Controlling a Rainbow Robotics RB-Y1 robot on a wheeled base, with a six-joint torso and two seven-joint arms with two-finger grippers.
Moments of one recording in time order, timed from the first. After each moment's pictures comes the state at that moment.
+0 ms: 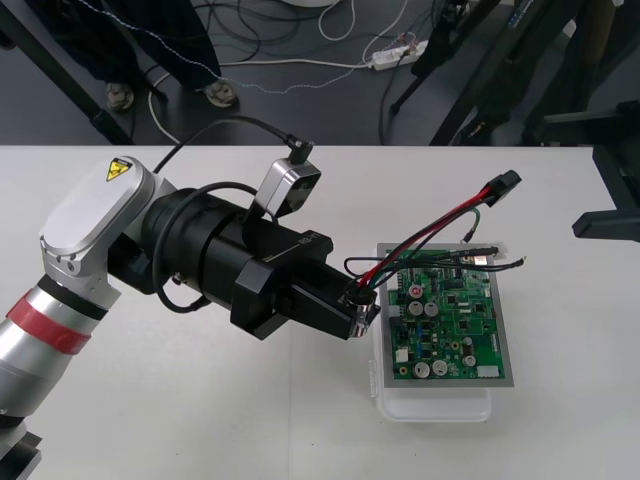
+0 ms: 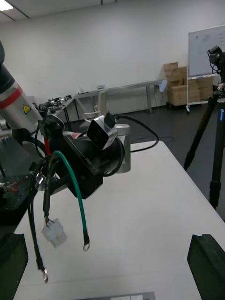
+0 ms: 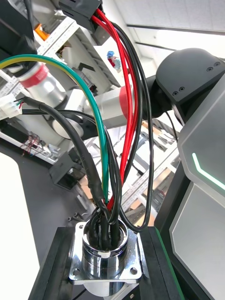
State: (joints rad) right arm -0.32 -0.81 -0.19 -1.65 0.80 -1.57 -0.31; left arm -0.51 0.45 -0.39 -1.60 -0.89 -1.54 0.76
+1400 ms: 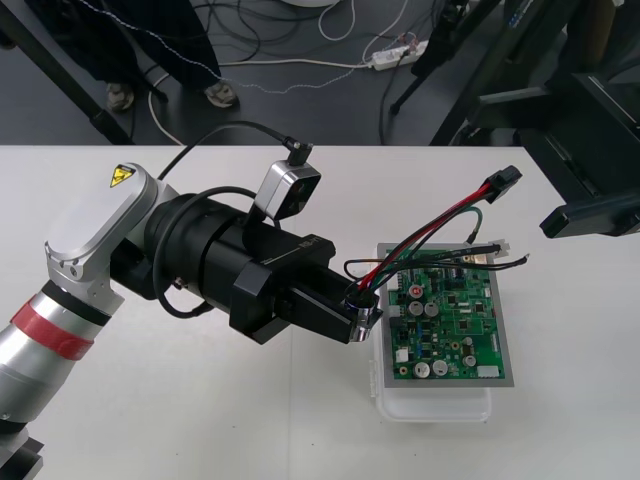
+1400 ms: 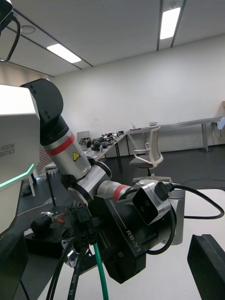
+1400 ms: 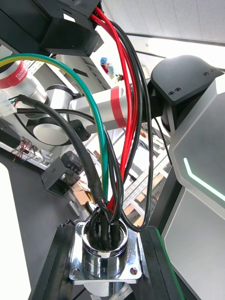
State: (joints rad) right arm -0.48 -0.74 0.00 -1.68 0.65 -1.57 -0.36; left arm -0.50 0.44 -0.40 -1.60 -0.85 -1.54 0.76
